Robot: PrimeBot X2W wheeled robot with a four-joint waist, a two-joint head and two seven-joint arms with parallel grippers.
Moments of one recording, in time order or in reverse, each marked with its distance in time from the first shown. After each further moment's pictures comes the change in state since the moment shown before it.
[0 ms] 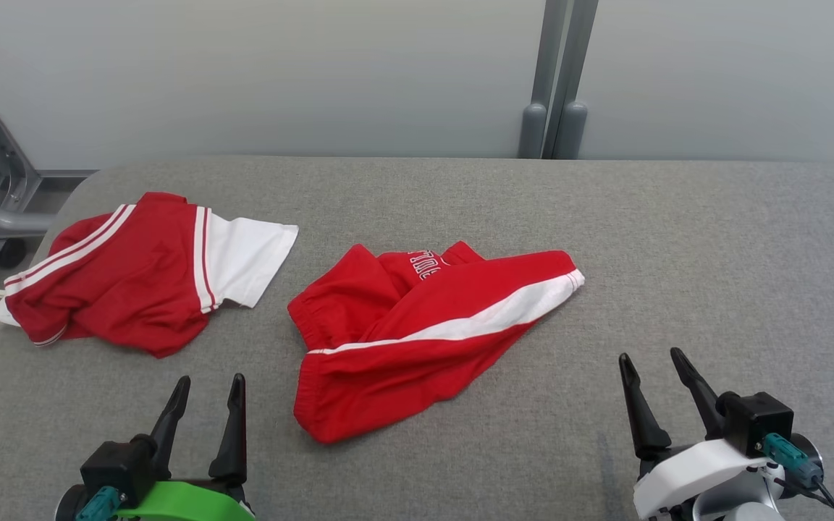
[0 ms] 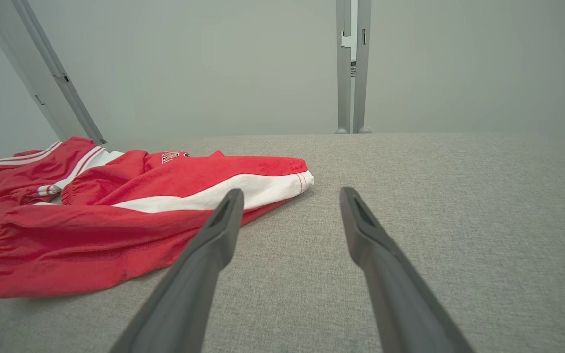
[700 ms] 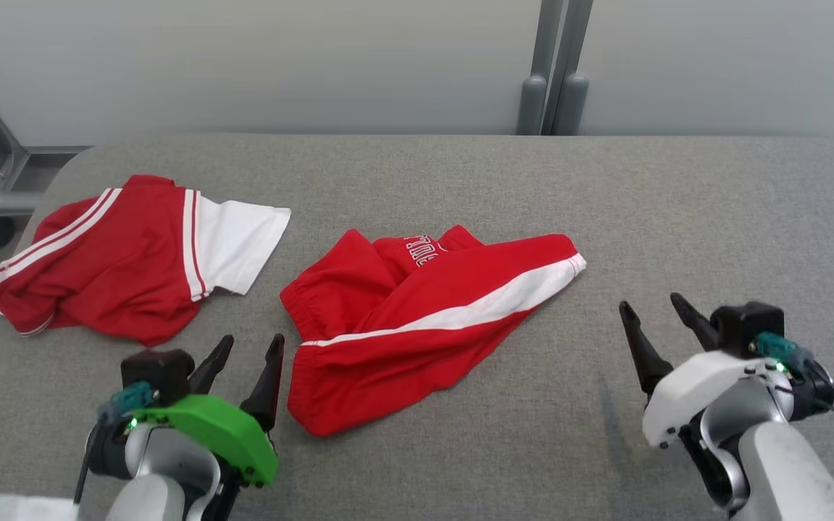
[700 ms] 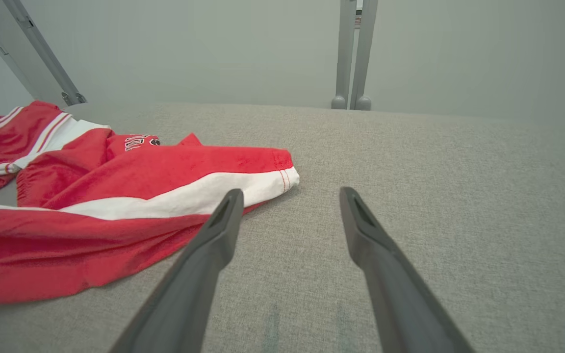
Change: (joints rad) left arm -0.127 0.003 -0.052 0.008 -0.078 -0.005 0.268; right arm -0.125 -0.029 -0.016 -0.022 -0.004 0.000 0.249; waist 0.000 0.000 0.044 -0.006
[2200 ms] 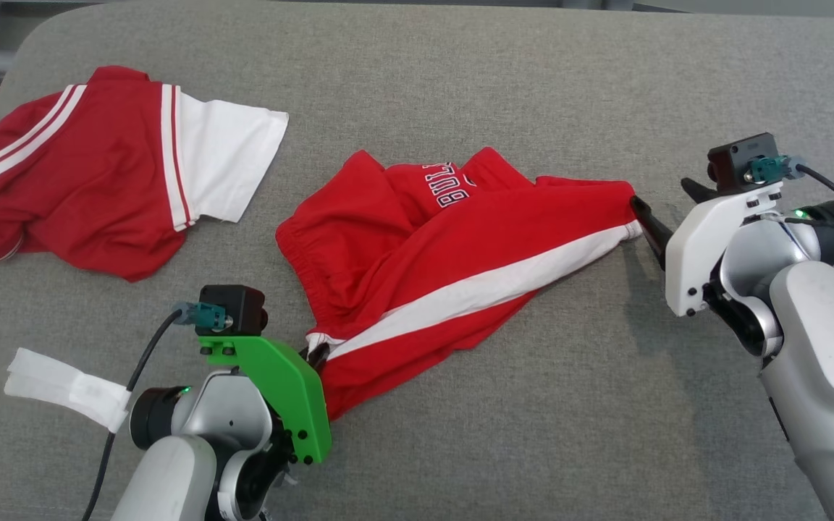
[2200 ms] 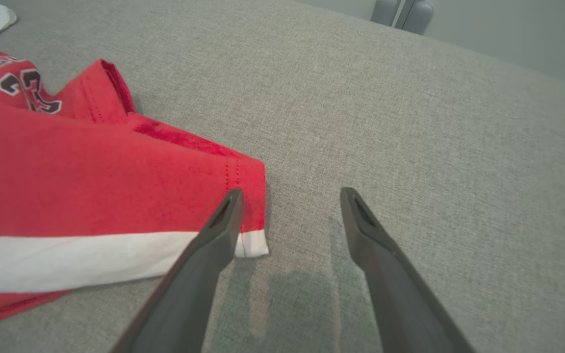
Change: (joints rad) left arm -0.089 -0.002 -0.126 -0.298 -0.066 0.222 0.723; right arm -0.441 -0.231 0.182 0.152 0.119 0.001 0.368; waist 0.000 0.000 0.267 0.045
